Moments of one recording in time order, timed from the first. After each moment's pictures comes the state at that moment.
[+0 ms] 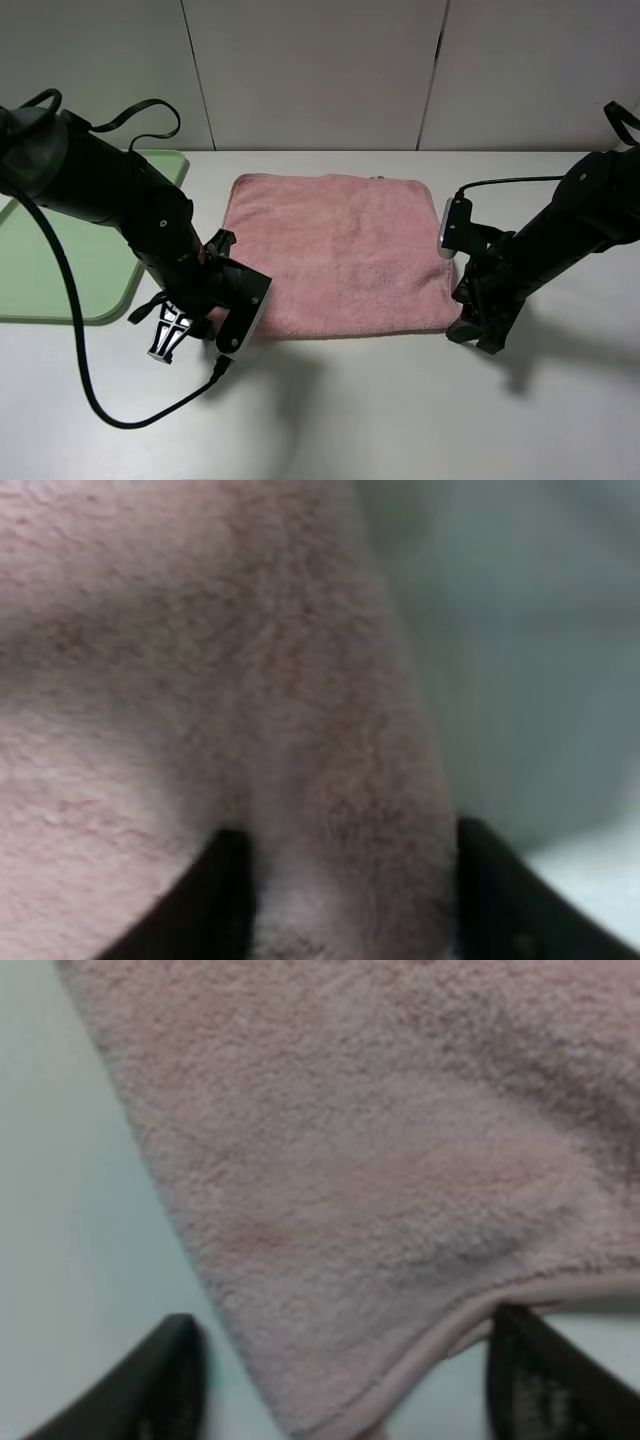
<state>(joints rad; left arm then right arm) -0.64 1.92 -0.85 0.19 0.32 1.15 0.19 1.86 -0.71 0.61 0.38 -1.57</state>
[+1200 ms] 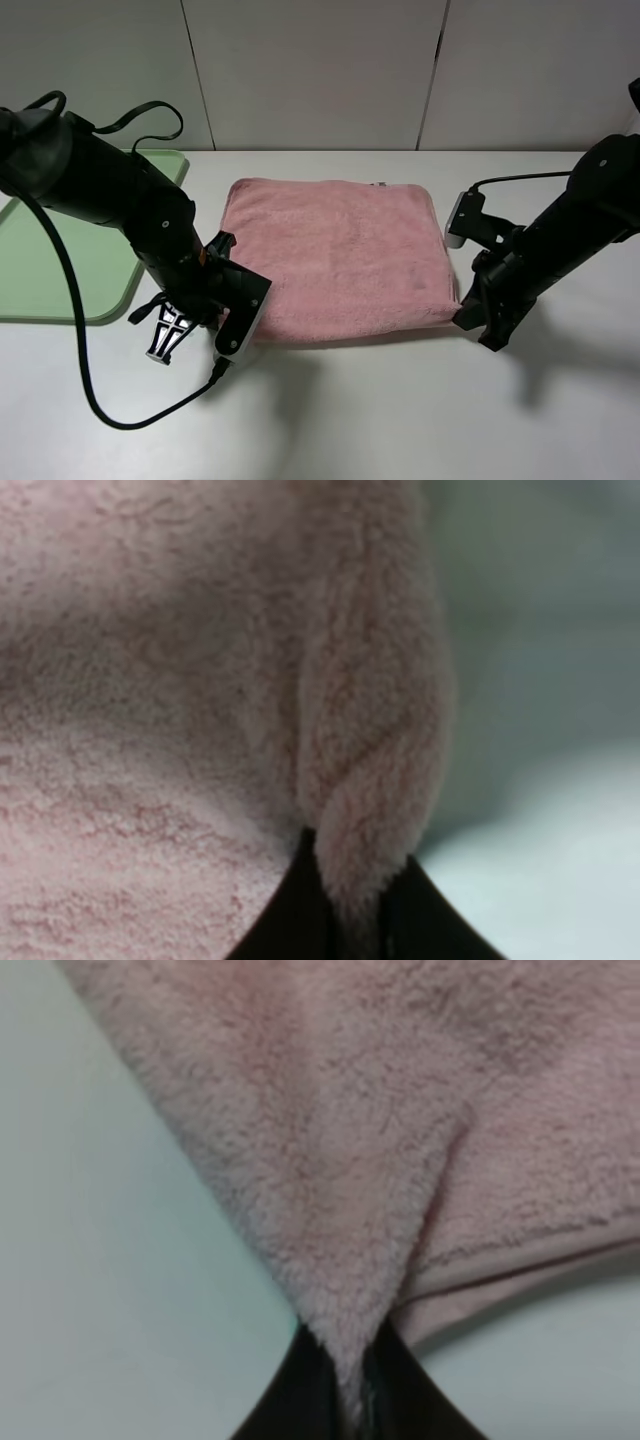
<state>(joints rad) -0.64 1.91 -0.85 0.20 0.38 1.15 0.19 1.75 -0.71 0.54 0.50 -1.34</state>
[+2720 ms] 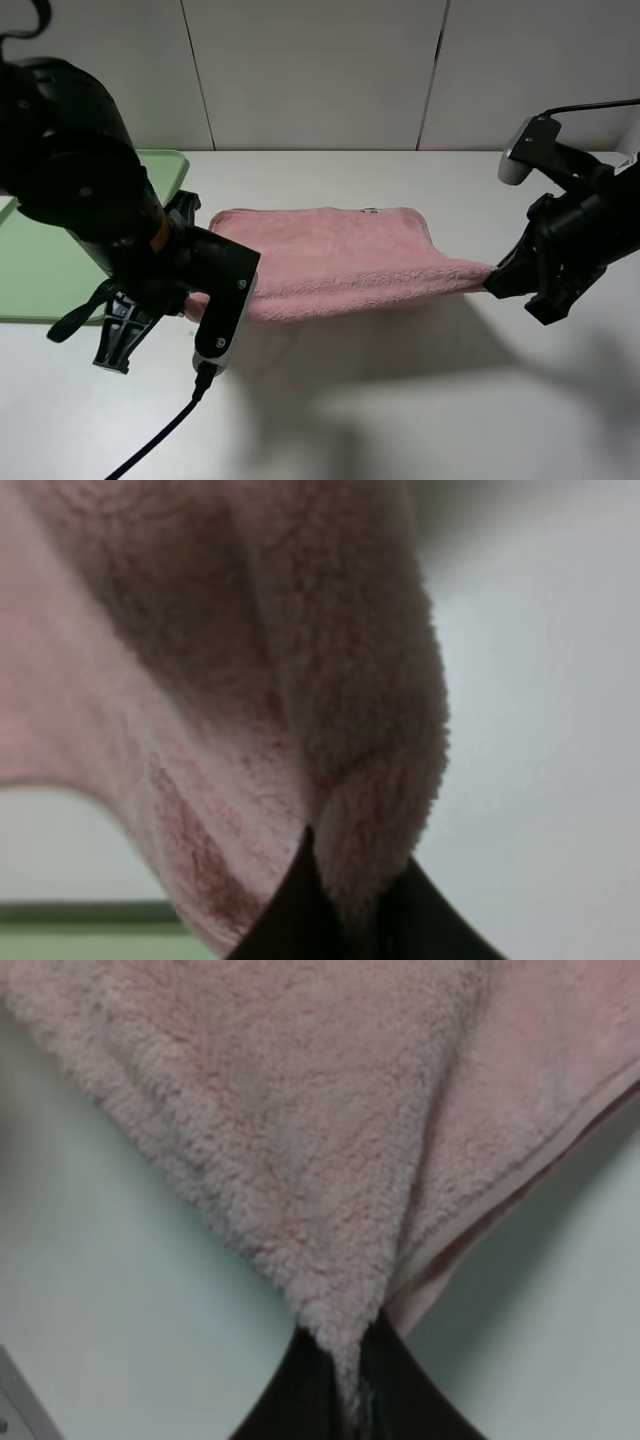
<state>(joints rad) -0.85 1.55 -0.84 0.37 0.76 0.71 0.19 1.30 -0.70 0.43 0.78 -1.03</state>
